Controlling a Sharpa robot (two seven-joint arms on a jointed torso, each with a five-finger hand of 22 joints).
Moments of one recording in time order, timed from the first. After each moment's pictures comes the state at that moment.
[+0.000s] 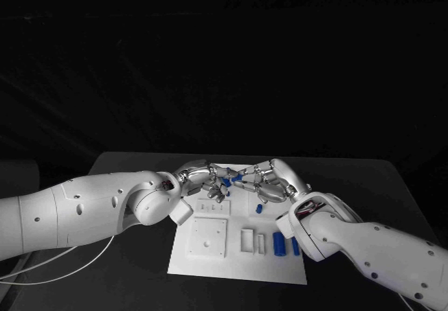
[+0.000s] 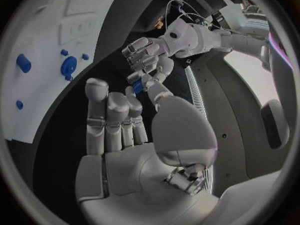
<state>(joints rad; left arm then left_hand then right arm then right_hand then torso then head) 1.30 -0.80 -0.23 1.49 -0.20 -0.03 0.21 0.94 0.05 0.42 -0.18 0.57 1.13 0.05 0.06 1.08 1.47 -0.06 0.38 0.26 1.31 -0.11 1.15 0.53 0.03 1.15 -0.13 0.56 1.17 0.91 -0.70 0.18 1.62 -1.08 -0.62 0.03 1.20 -0.05 0.25 -0.12 0.26 1.15 0.08 0.06 0.07 1.31 -0.02 1.03 1.21 1.46 -0.08 0.97 1.14 0.10 1.47 -0.10 0.55 1.29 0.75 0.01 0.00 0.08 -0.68</state>
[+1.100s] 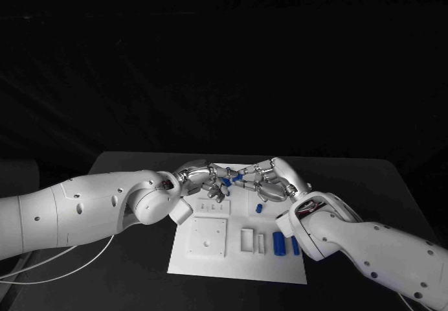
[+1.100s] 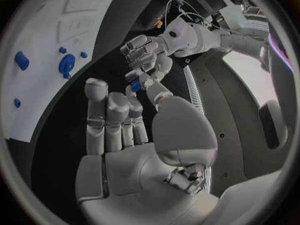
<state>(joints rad) 1.30 -0.80 -0.23 1.49 -0.20 -0.02 0.20 0.96 0.05 0.41 -0.18 0.49 1.13 0.05 0.06 0.96 1.47 -0.06 0.35 0.24 1.30 -0.10 1.15 0.53 0.03 1.14 -0.12 0.57 1.15 0.91 -0.70 0.18 1.62 -1.08 -0.63 0.05 1.20 -0.03 0.33 -0.18 0.25 1.22 0.06 0.06 0.08 1.31 -0.03 1.03 1.22 1.46 -0.09 0.97 1.14 0.08 1.47 -0.11 0.56 1.30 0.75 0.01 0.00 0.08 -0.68</state>
